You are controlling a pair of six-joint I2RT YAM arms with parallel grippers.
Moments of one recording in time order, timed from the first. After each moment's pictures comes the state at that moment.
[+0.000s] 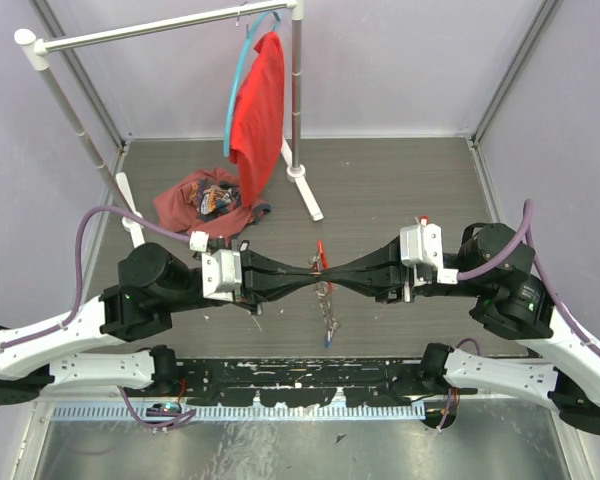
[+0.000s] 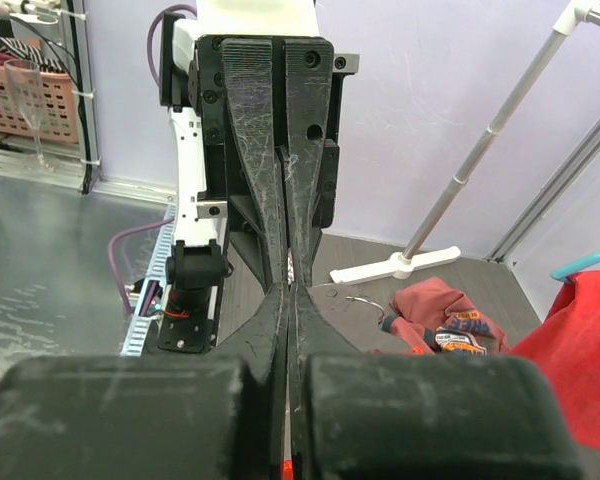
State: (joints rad) left arm -1.32 0.89 1.09 0.08 0.19 0.13; right arm 1.06 0.79 1.26 -0.30 -0.49 -0.19
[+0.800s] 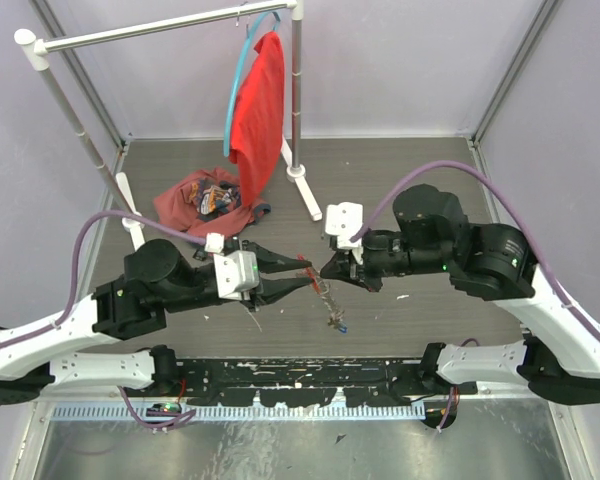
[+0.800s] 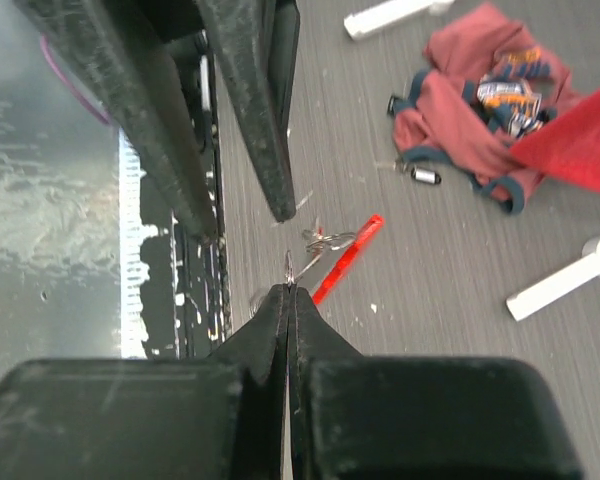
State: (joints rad) left arm -1.32 0.89 1.14 -0.12 0.11 0.21; right arm 1.06 1.10 1.71 -1.04 -0.32 -0.28
